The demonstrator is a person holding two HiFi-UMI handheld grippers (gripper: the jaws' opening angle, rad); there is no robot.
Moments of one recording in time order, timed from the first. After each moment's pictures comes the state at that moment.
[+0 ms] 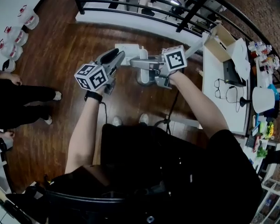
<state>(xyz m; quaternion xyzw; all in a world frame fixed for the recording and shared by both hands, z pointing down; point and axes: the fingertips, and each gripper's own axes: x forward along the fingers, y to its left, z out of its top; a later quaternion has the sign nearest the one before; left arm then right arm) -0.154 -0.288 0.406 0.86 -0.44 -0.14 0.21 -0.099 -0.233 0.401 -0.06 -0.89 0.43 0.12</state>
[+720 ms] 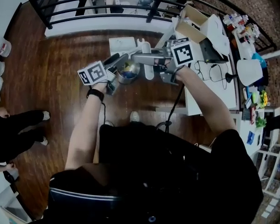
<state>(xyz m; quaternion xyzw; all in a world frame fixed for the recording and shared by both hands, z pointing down) 0.000 -0.337 0.457 0.84 -0.29 -0.19 0.42 0.026 -0.248 0.340 0.03 -0.91 0.40 0.09</state>
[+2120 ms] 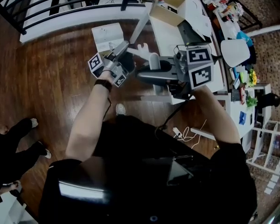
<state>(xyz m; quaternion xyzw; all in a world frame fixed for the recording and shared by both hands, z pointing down) 0.171 -0.350 0.502 0.52 0.00 -0.40 0.76 0.116 -0.162 0.298 0.06 -0.93 0.34 0.13</state>
